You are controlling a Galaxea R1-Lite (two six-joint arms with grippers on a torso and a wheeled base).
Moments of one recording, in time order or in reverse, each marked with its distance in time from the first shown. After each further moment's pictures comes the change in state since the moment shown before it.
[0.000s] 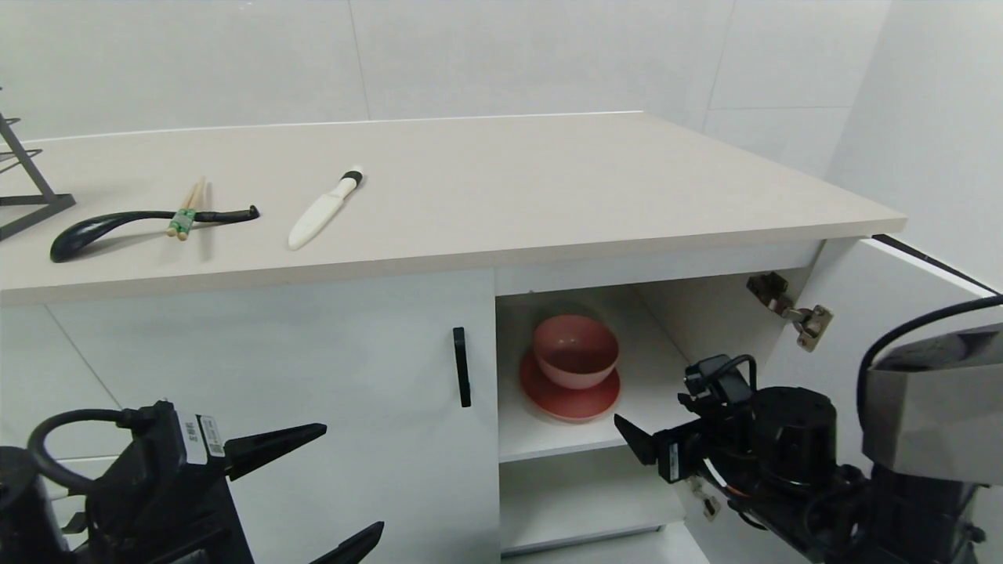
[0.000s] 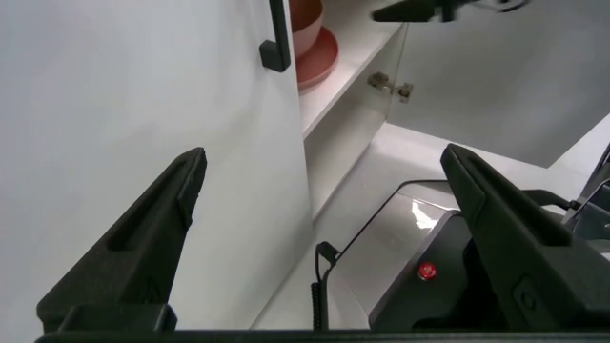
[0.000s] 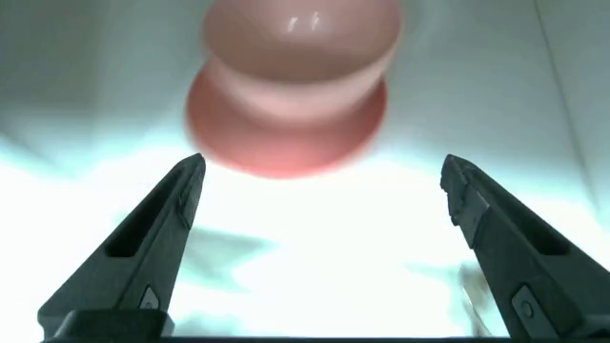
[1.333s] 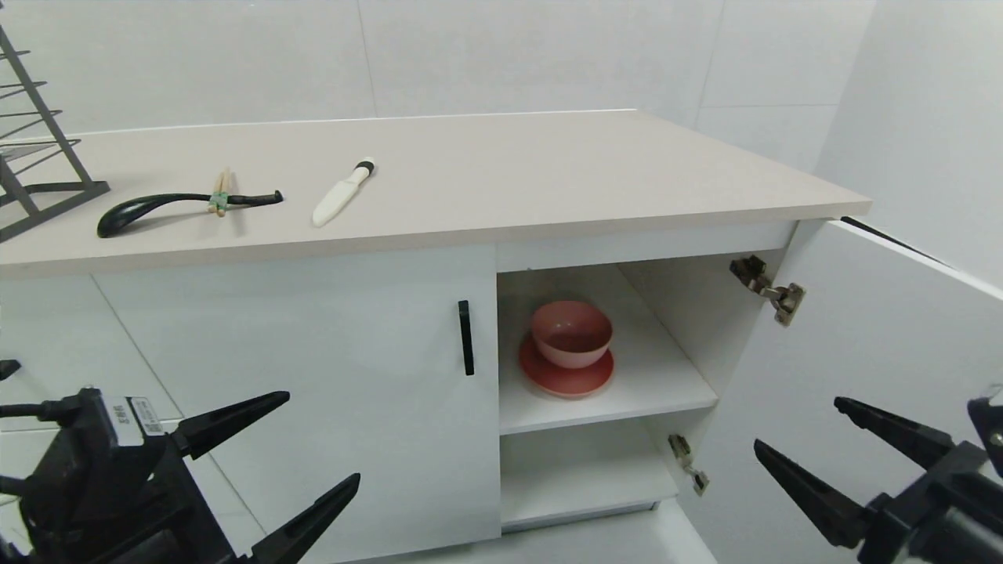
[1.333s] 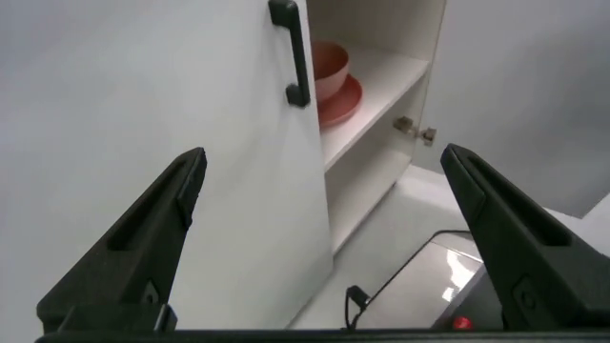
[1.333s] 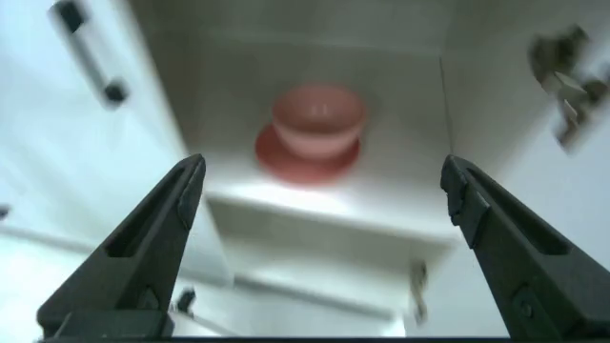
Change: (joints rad) left arm 0.003 -0.060 0.030 -0.113 0.135 -0.014; right arm 0.123 -0.973 0.213 0.566 -0.125 -0.051
